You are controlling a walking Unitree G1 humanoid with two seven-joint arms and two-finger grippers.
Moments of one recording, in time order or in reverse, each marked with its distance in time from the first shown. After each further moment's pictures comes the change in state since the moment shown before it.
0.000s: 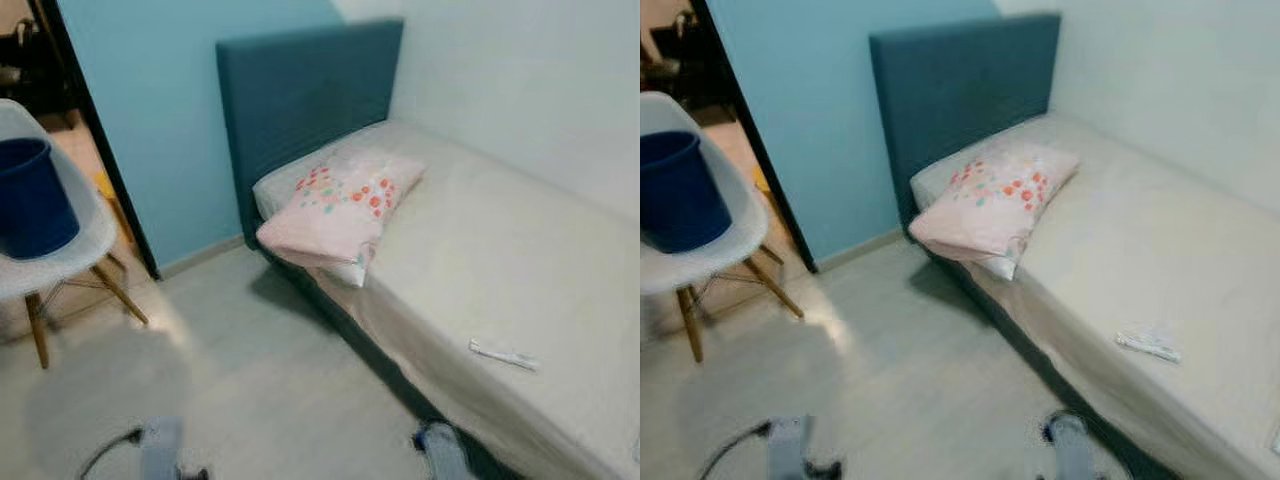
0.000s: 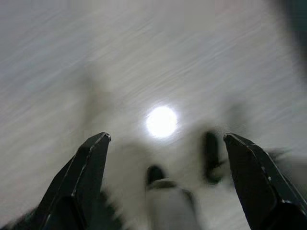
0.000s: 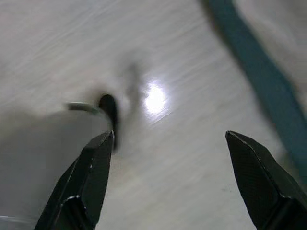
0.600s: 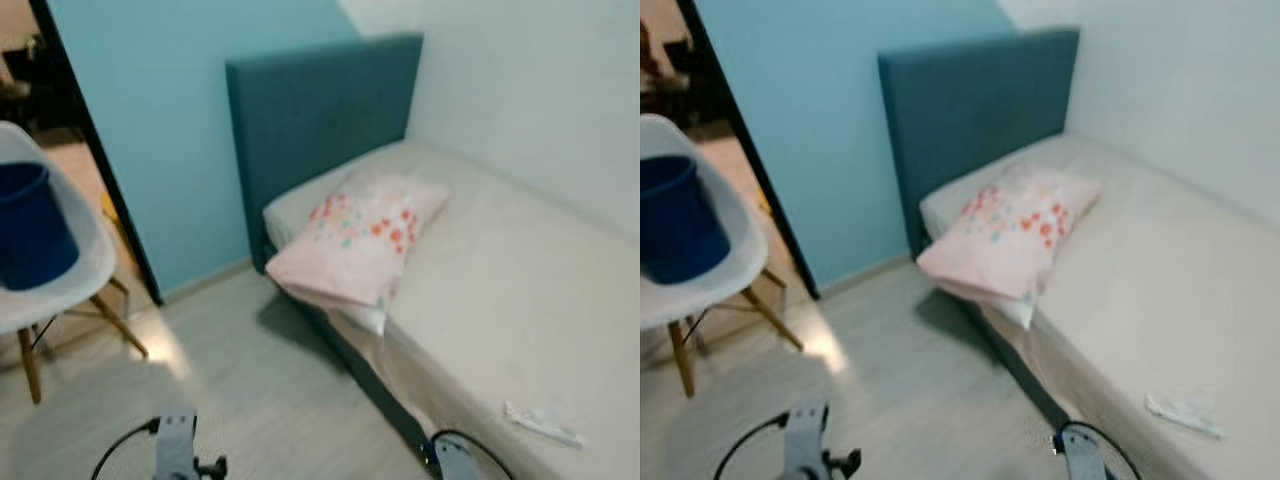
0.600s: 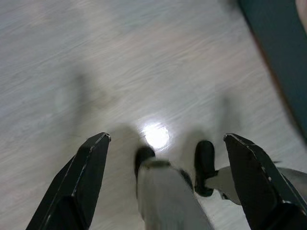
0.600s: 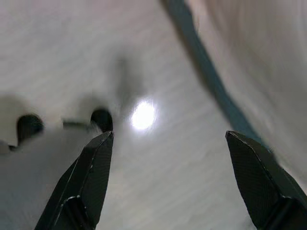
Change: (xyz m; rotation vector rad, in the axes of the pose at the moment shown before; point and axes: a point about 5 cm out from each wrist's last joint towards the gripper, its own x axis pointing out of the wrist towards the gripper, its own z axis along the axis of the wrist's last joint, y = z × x) left arm -0.002 0.000 -0.008 -0.013 0.014 -0.011; right arm 0.001 -0.003 0.011 -0.010 -0.033 -0.020
